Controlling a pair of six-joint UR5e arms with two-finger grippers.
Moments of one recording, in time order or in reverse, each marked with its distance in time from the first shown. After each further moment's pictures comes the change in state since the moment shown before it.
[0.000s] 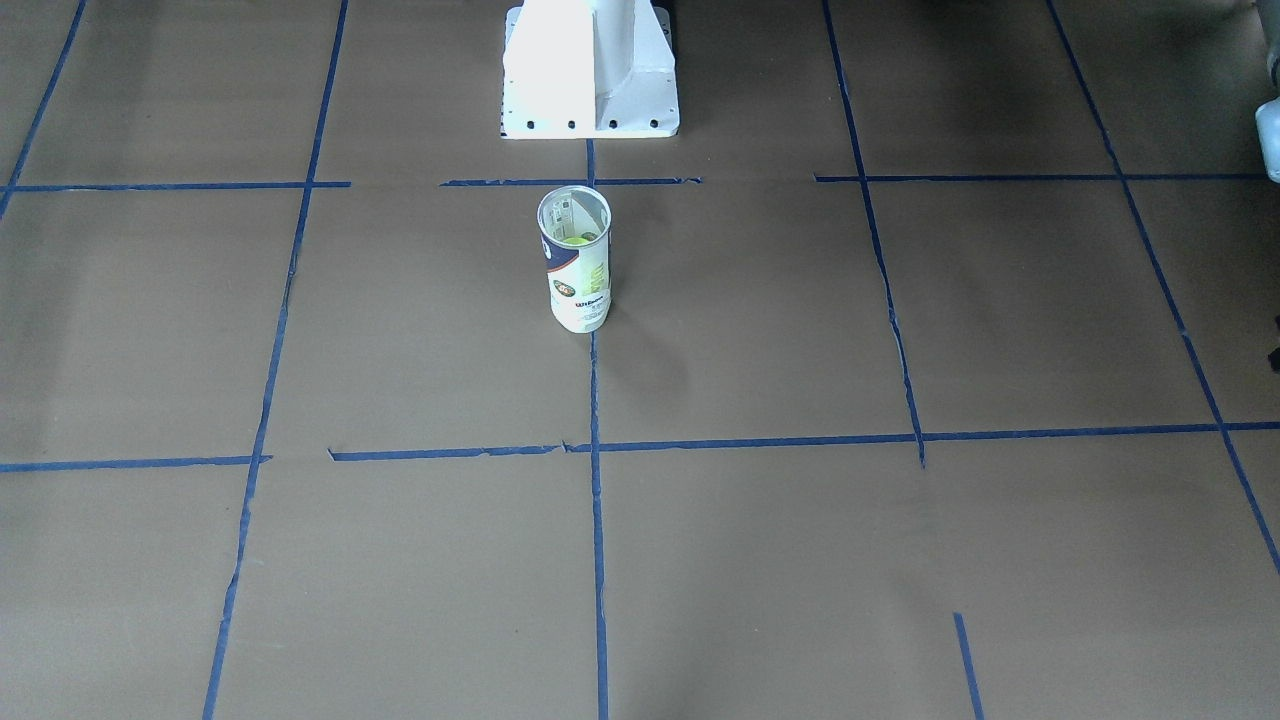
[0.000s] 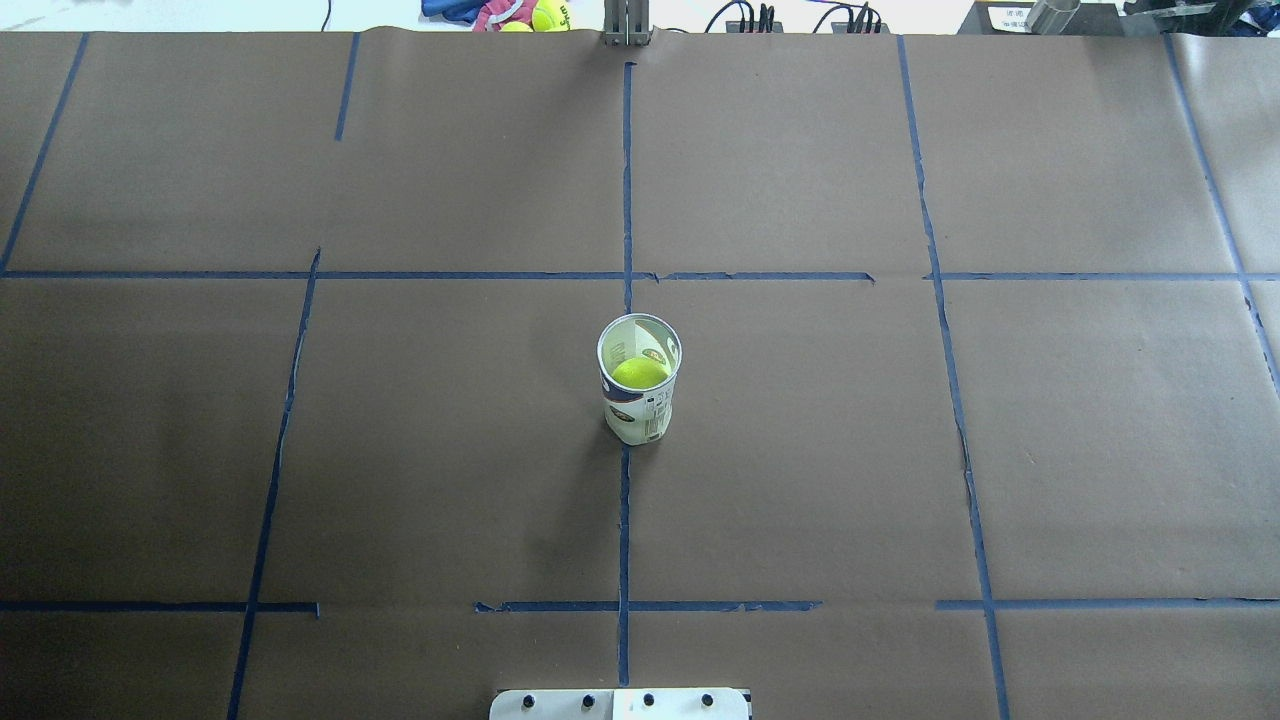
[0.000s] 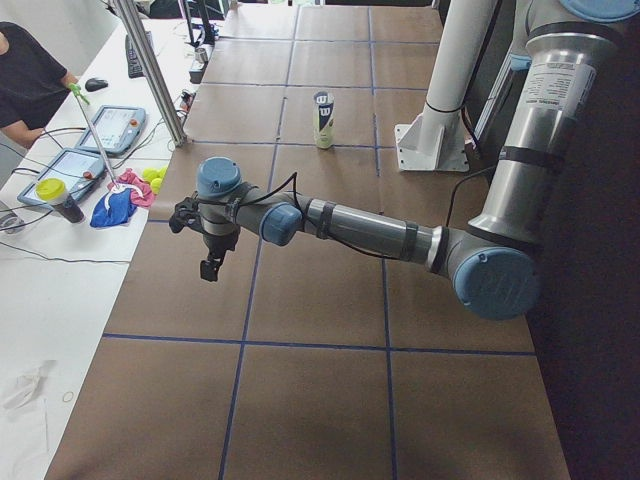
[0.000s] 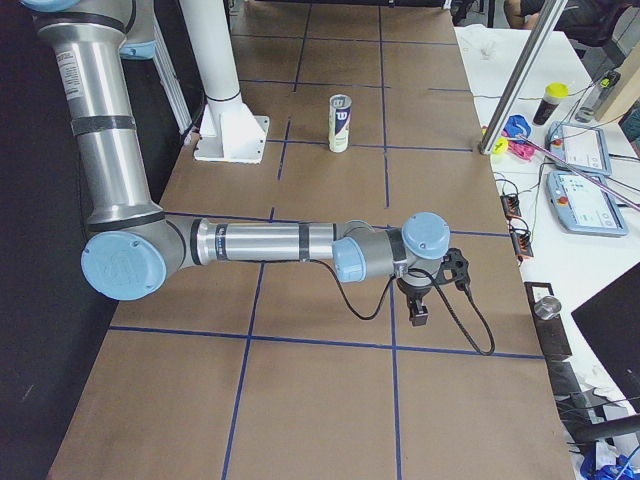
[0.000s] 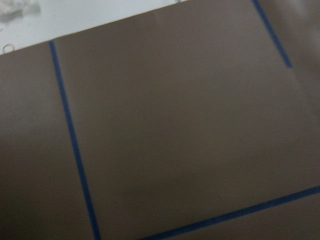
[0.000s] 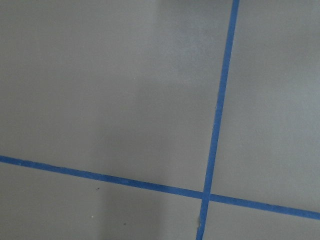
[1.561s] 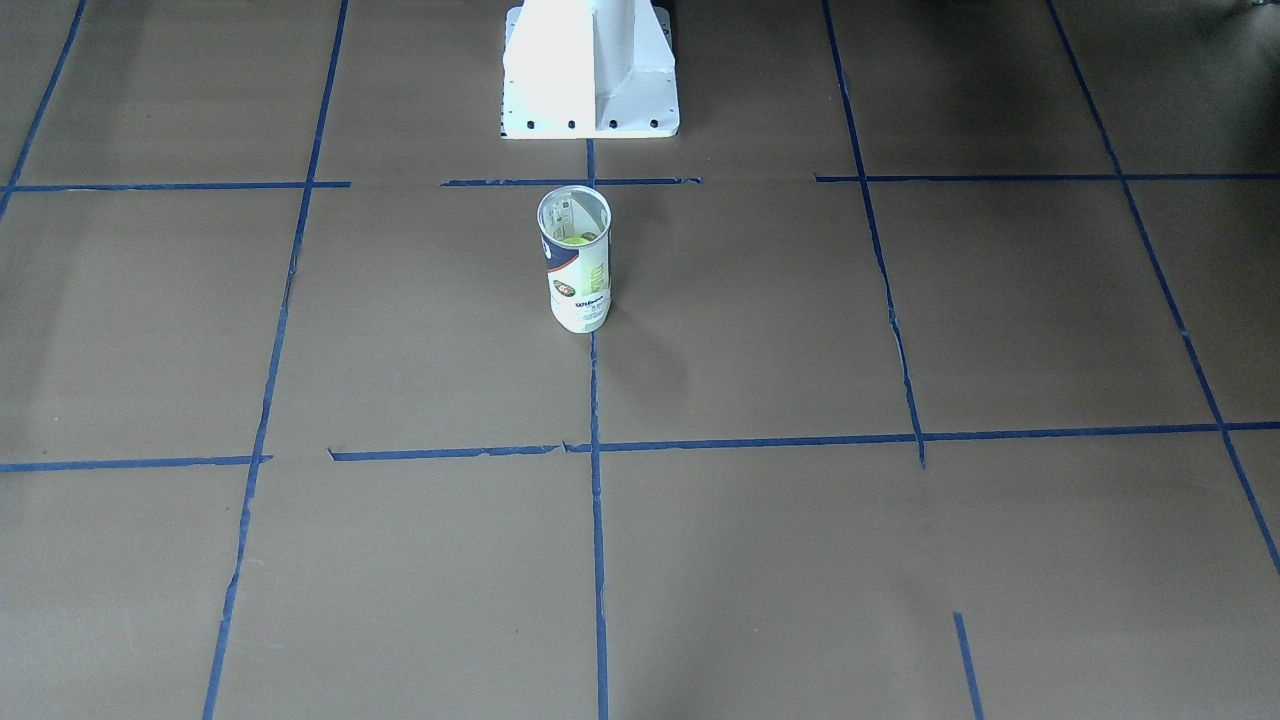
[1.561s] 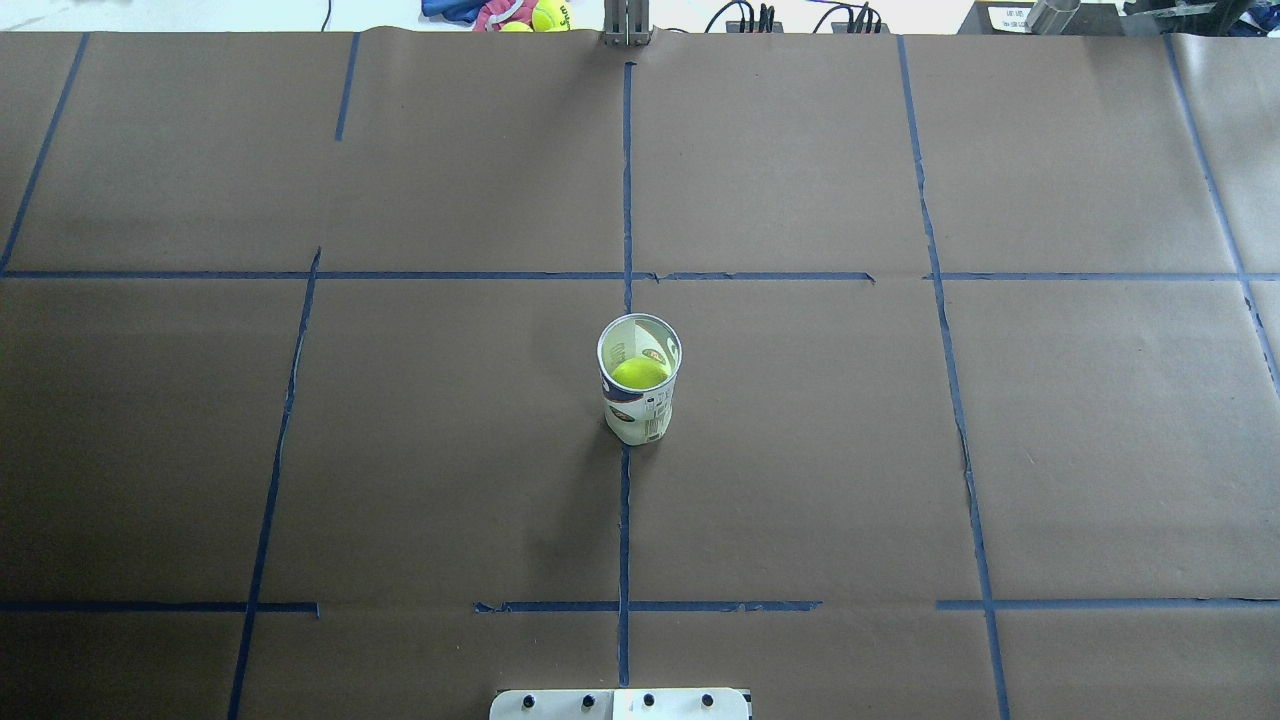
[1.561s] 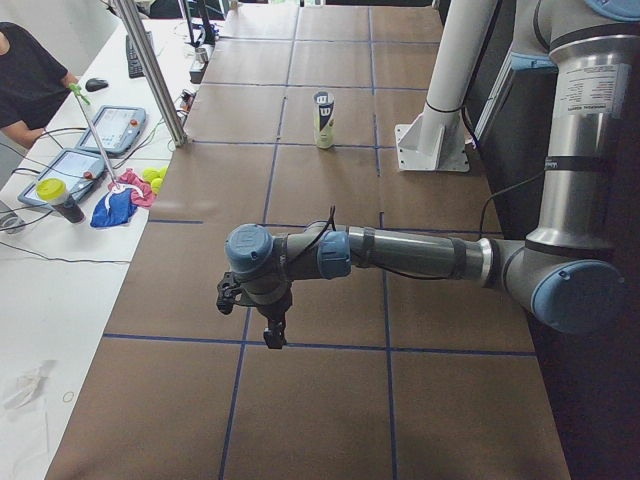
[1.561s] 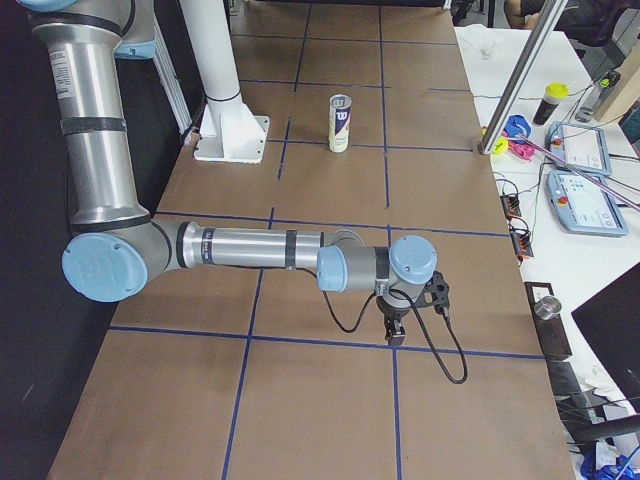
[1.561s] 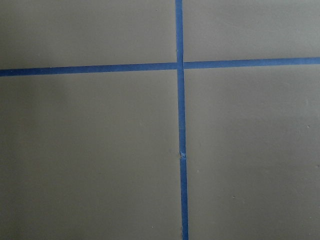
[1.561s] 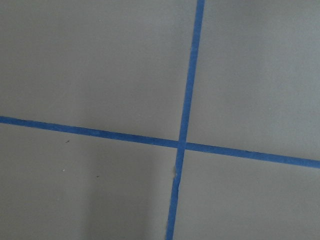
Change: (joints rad) left arm -0.108 0.187 -0.073 0.311 -0.078 0.222; right arm 0.010 -0.076 0.106 -0.210 -0.011 -0.118
